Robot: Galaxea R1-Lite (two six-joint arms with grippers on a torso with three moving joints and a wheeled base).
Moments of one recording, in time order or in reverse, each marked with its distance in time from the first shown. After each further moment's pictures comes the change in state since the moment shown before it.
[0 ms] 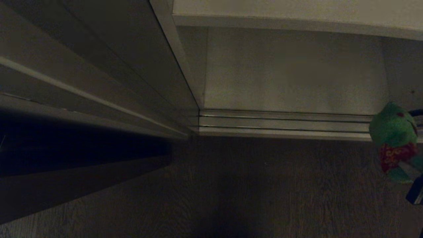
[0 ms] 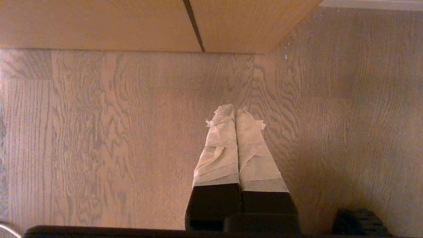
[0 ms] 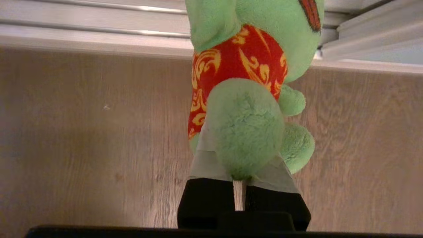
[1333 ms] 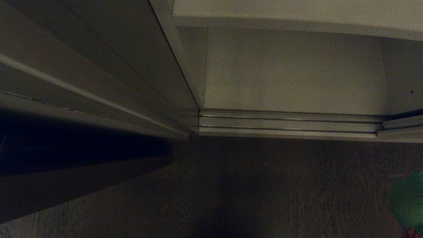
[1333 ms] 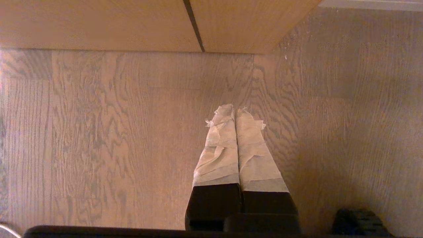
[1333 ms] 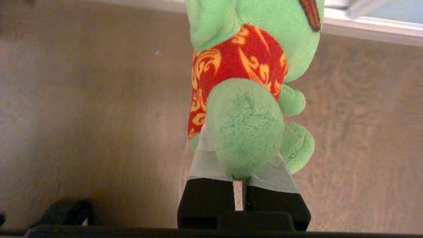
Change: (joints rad) left arm 0.000 0.000 0.000 0.000 0.000 0.000; right arm 0.155 -1.108 0.124 0.937 -0.021 0.017
